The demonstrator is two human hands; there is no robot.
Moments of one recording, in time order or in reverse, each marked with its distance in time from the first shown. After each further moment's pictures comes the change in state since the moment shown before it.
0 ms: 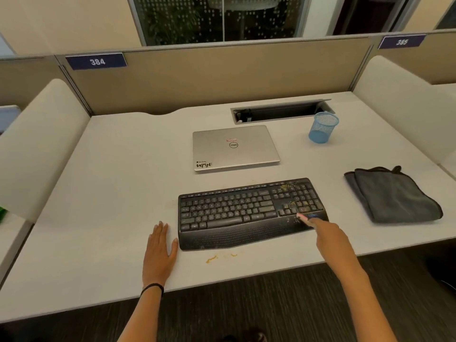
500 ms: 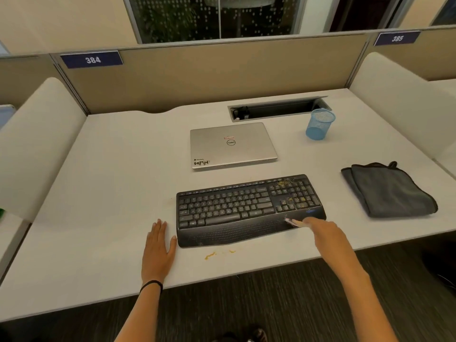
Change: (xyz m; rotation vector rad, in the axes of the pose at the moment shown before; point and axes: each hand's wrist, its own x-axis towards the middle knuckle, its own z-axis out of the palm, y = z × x) left_hand 0.000 0.002 -0.002 -0.008 -0.004 -0.007; right_hand -0.009 0.001 0.000 -0.058 0.000 -0.087
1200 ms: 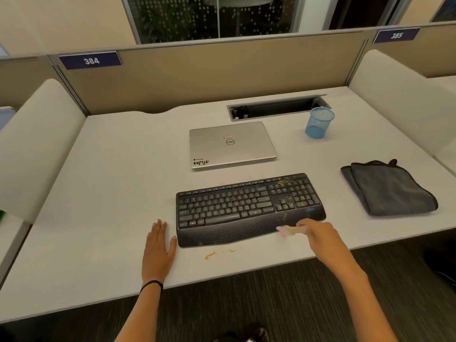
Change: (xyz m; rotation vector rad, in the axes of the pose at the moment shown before) left_hand 0.000 0.000 0.000 0.021 -0.004 0.014; right_hand -0.007 -0.011 -0.006 0.143 -0.079 -0.012
